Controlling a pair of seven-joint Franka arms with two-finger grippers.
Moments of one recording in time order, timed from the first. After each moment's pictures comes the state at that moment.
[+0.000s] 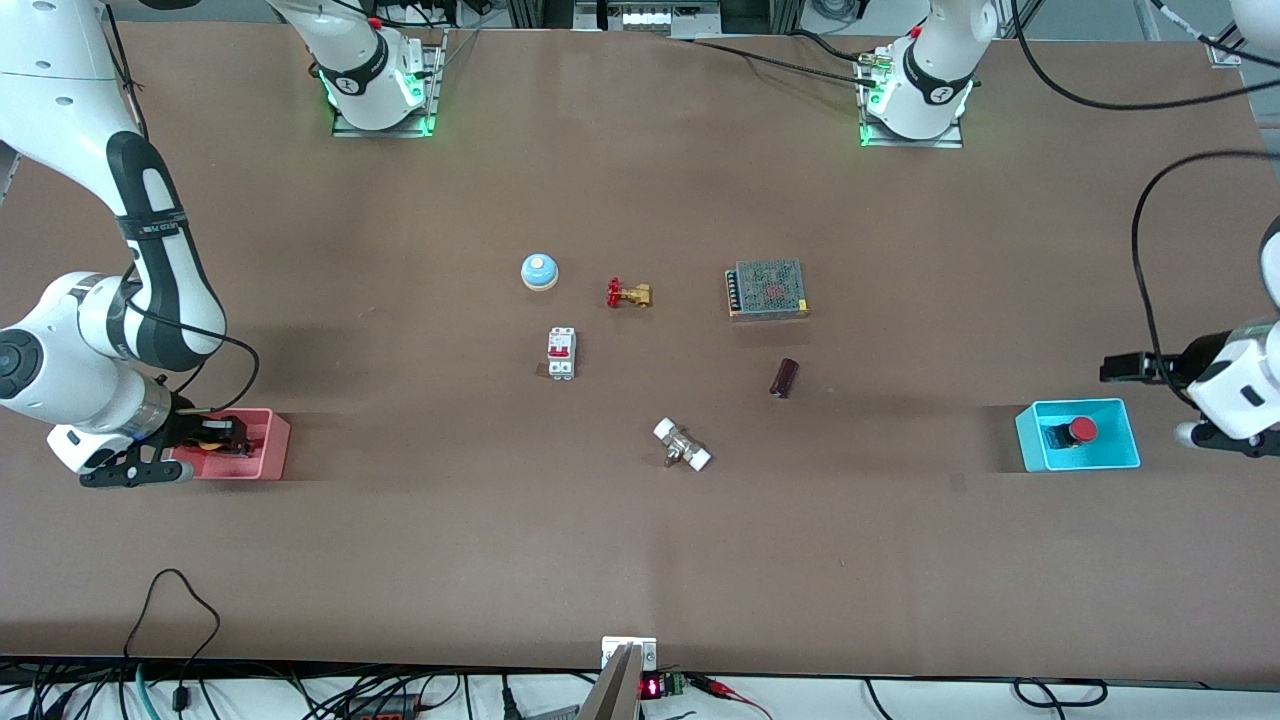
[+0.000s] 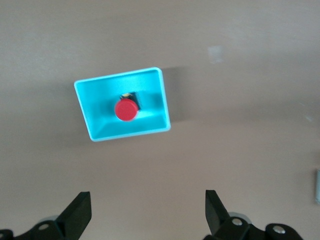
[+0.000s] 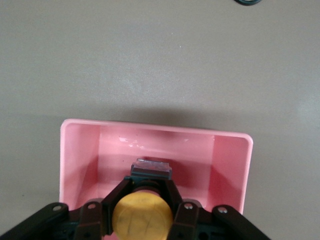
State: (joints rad) left arm 0.18 0.44 -0.06 -1.38 0.08 1.61 0.23; right arm -0.16 0.65 0.00 -1.64 -0.03 2.35 -0.23
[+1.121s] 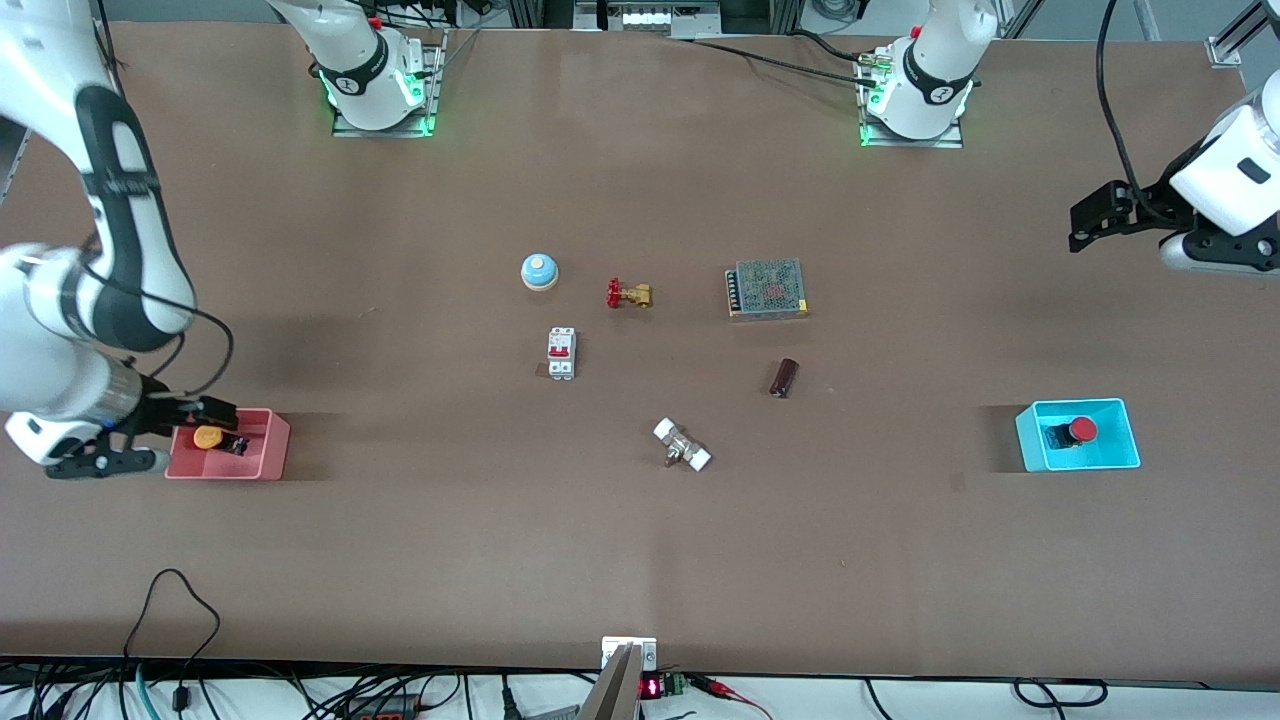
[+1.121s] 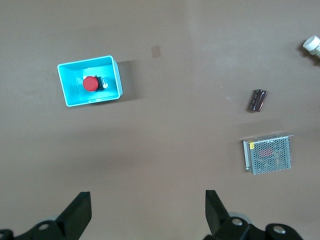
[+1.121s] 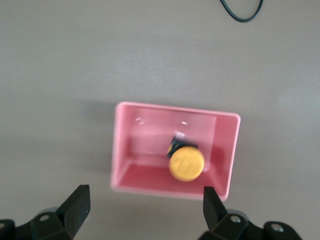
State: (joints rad) left arm -0.09 -0.04 0.08 -1.68 0.02 1.59 0.08; right arm -0.15 0.48 0.03 -1.61 -0.01 2.10 -0.23
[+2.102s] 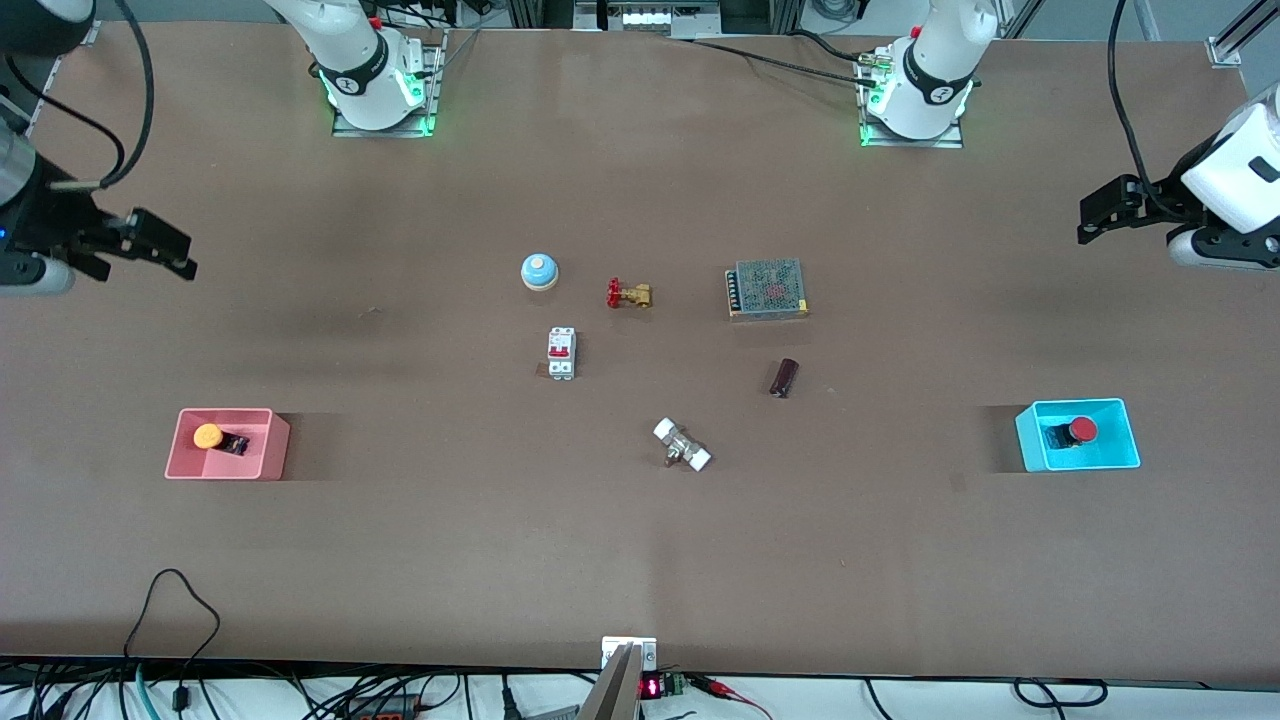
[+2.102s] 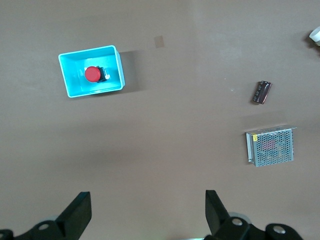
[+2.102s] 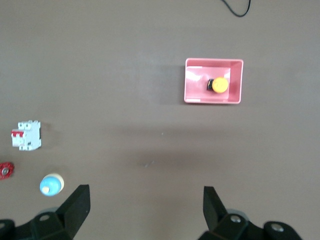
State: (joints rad) left arm -0.05 -0.03 0.06 -1.67 0.02 1.55 0.09; right arm -0.01 0.02 0.05 -1.62 0.00 1.65 0.01
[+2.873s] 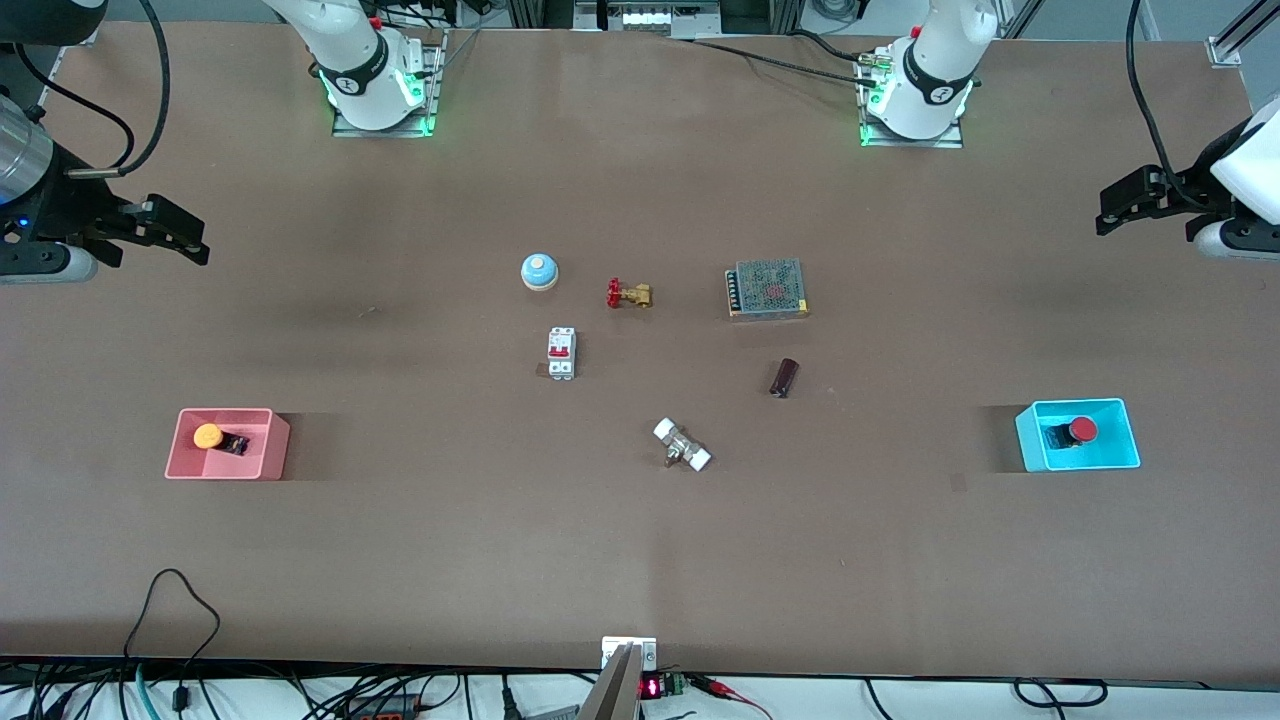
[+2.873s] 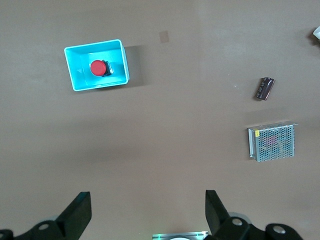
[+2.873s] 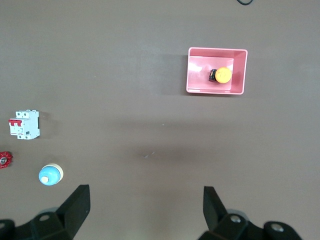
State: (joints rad) left arm -0.03 -0.03 0.06 -1.65 0.02 1.51 0.10; right arm 0.03 0.02 0.01 -1.63 -0.01 1.62 0.01
